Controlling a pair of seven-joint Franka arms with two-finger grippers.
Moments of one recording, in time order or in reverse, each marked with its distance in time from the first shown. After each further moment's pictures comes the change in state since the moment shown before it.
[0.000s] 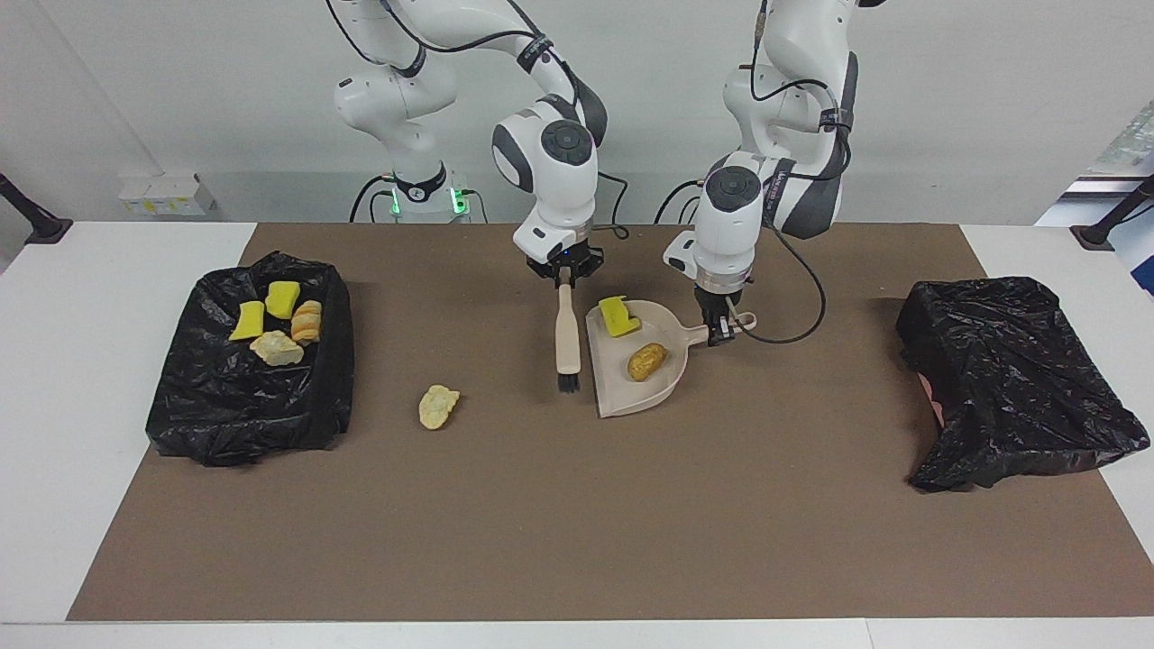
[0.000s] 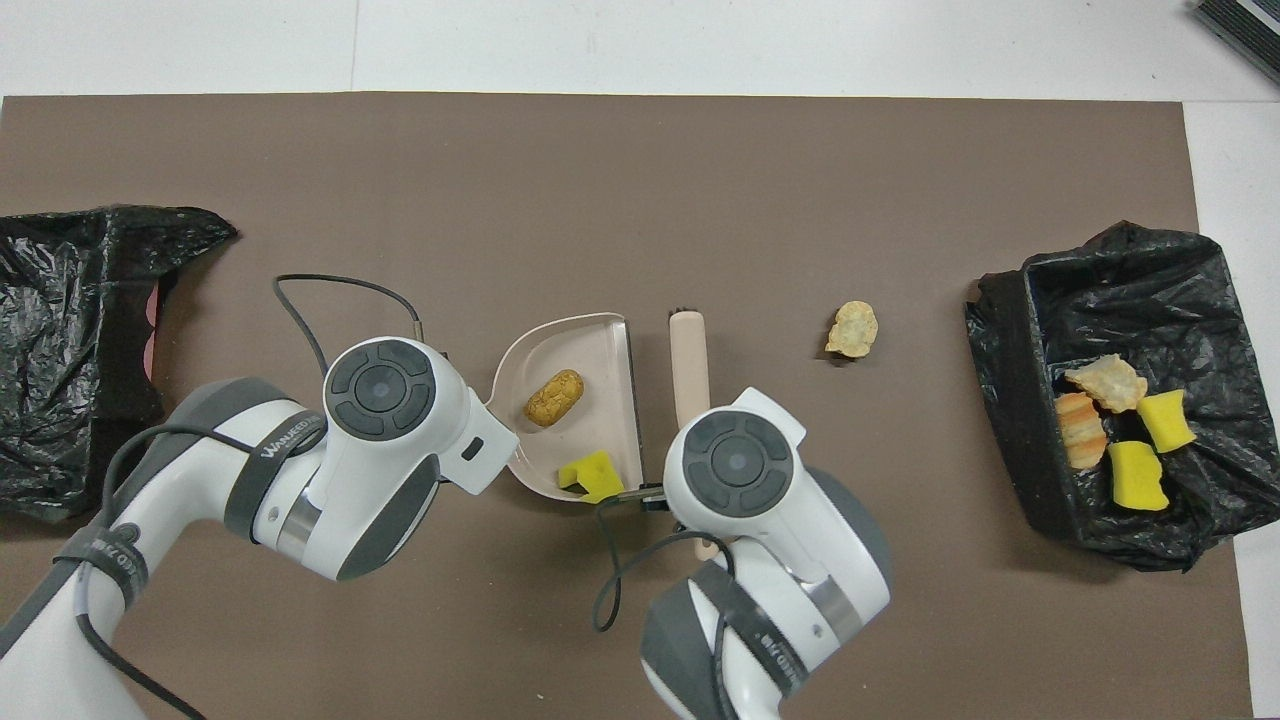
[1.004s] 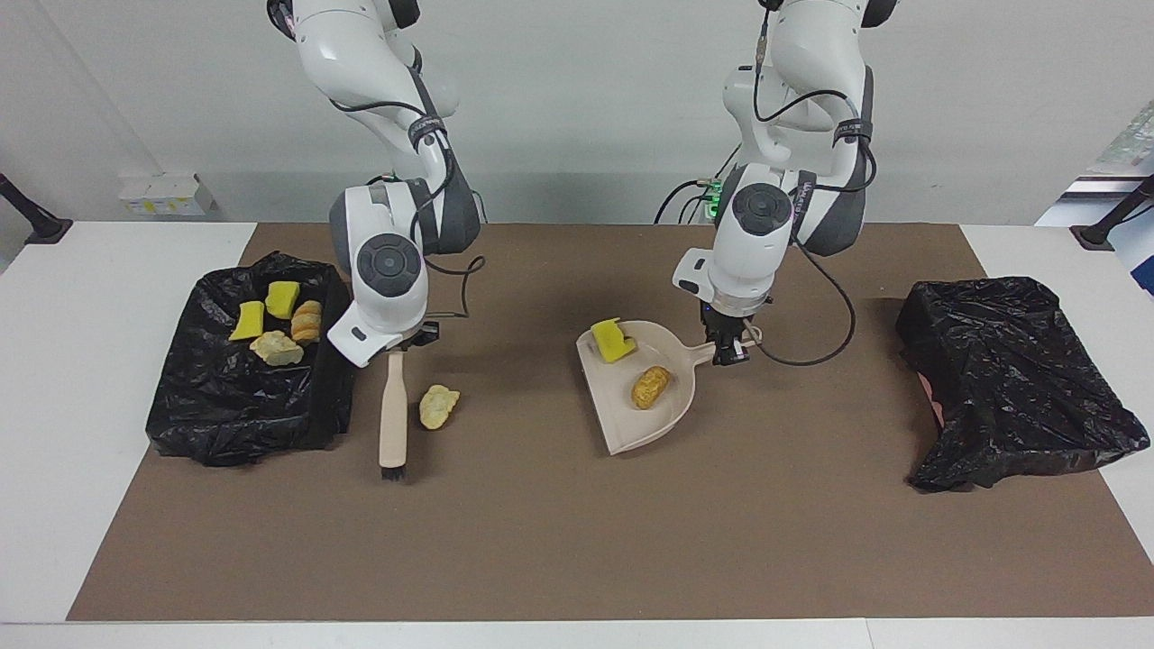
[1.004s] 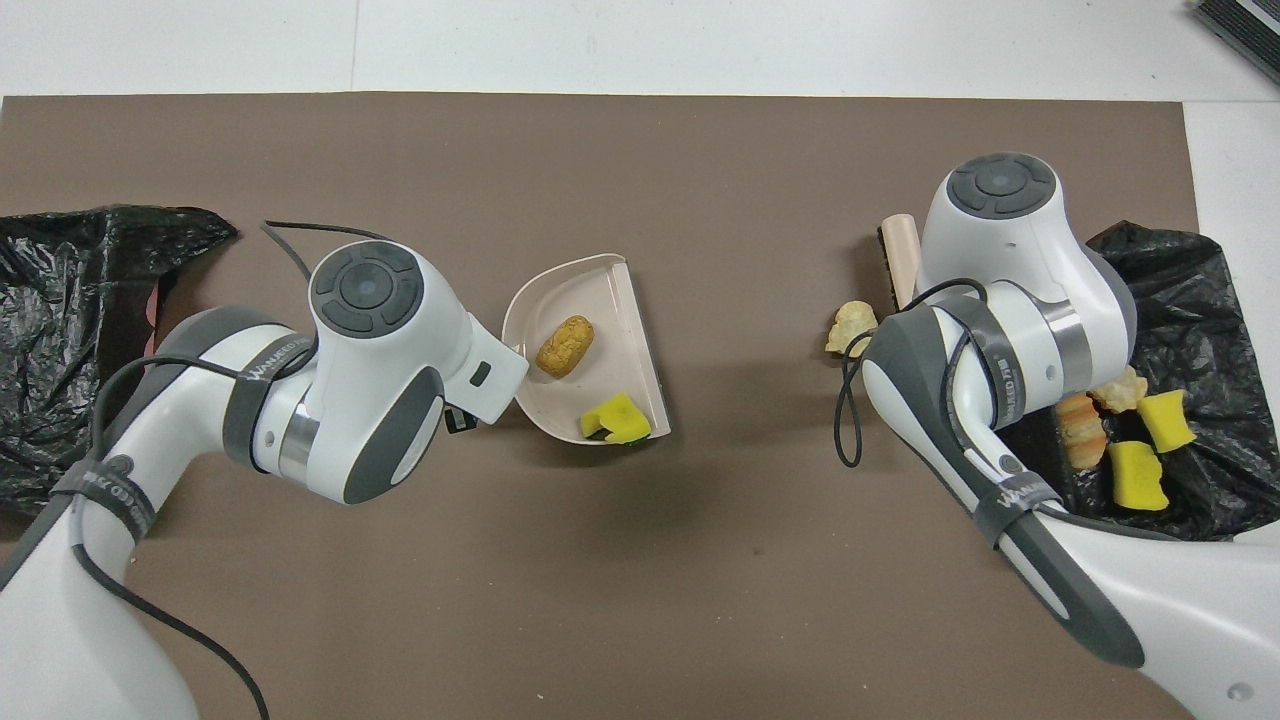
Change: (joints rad) left arm 0.003 0.118 -0.011 0.236 -0.089 -0.142 -0.052; right arm -0.376 0.232 -0.008 0.336 -0.249 -0.370 -0.355
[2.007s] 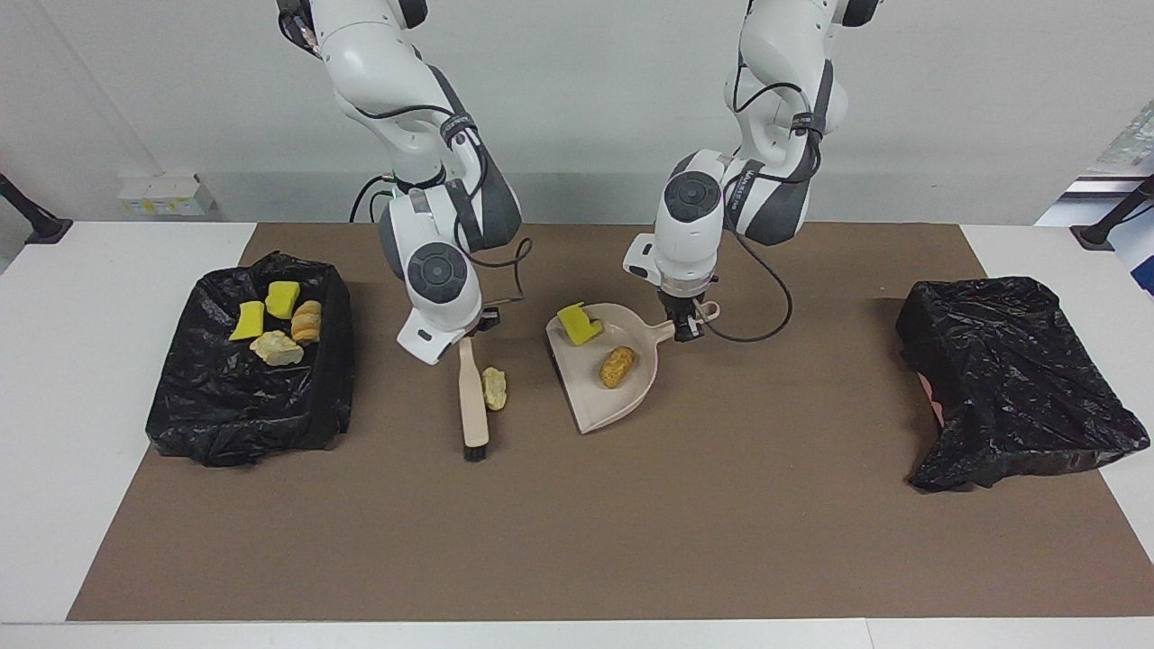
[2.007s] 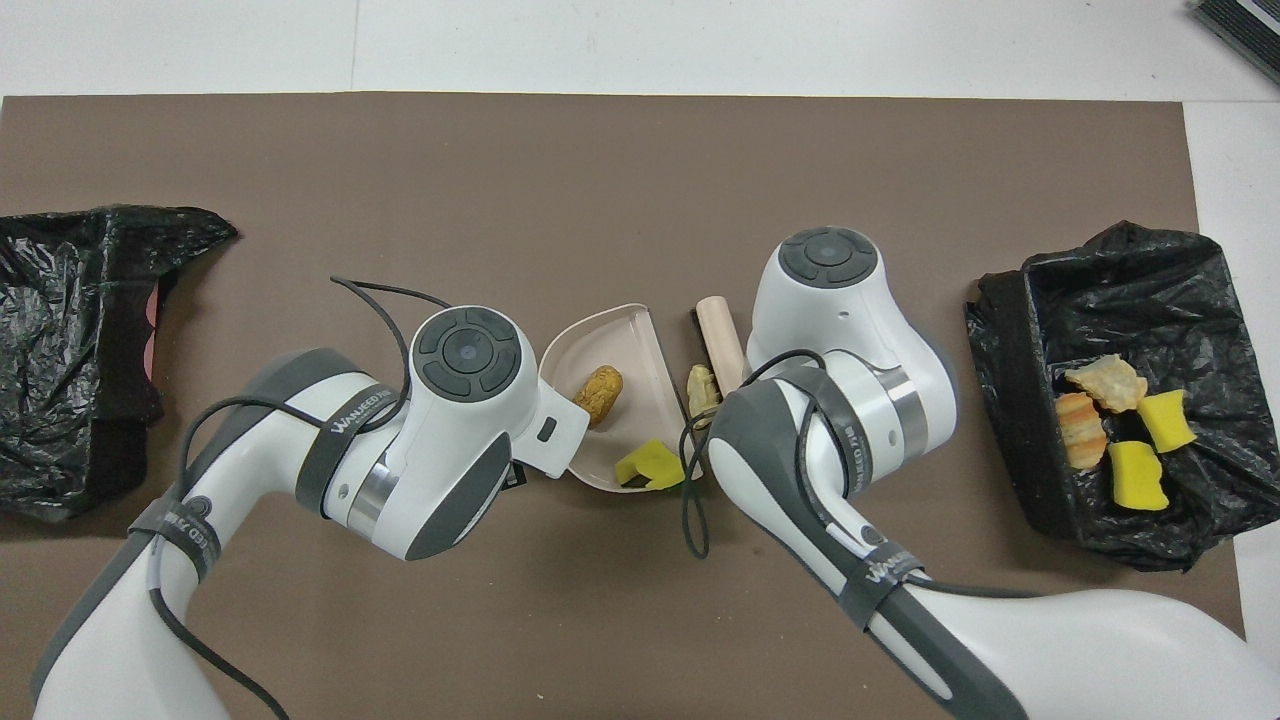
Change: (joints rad) left arm -0.097 -0.040 0.001 -0.075 0.009 -0.049 -0.167; right arm 0.163 -0.013 0.119 -0.064 0.346 0.020 -0.007
